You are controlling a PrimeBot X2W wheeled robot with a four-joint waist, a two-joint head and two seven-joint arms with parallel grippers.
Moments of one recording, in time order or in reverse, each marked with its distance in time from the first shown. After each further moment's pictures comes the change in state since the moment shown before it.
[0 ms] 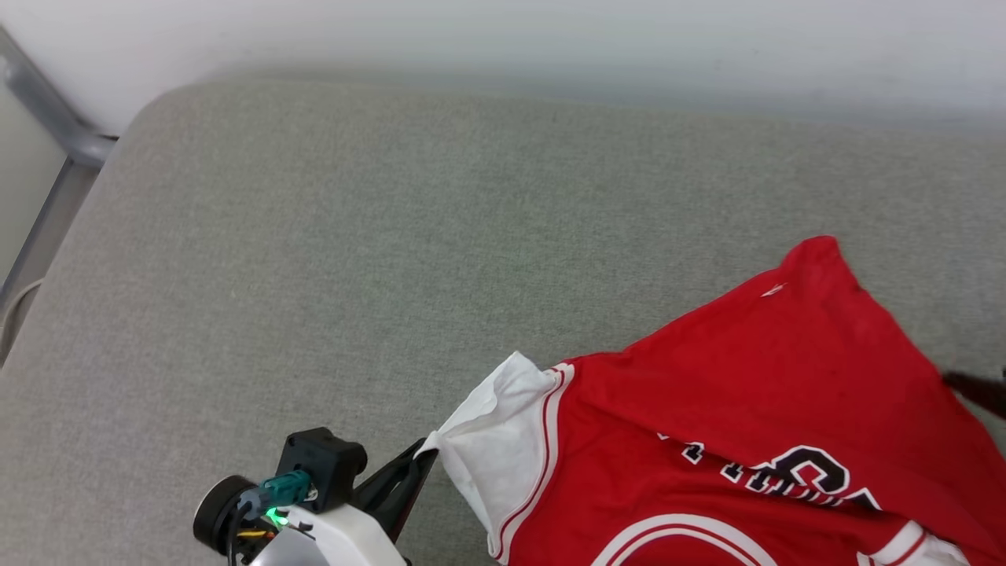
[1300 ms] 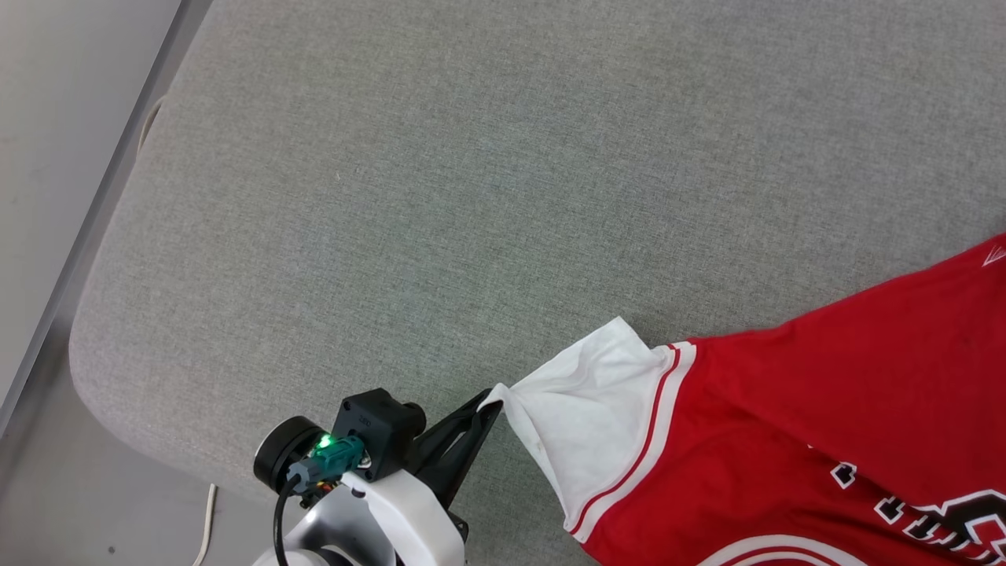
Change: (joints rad) left arm -0.143 -0.098 -0.060 0.040 0.044 -0.065 -0.049; right arm -0.396 -0.026 0.104 0.365 -0.270 0.000 -0.066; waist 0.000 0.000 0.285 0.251
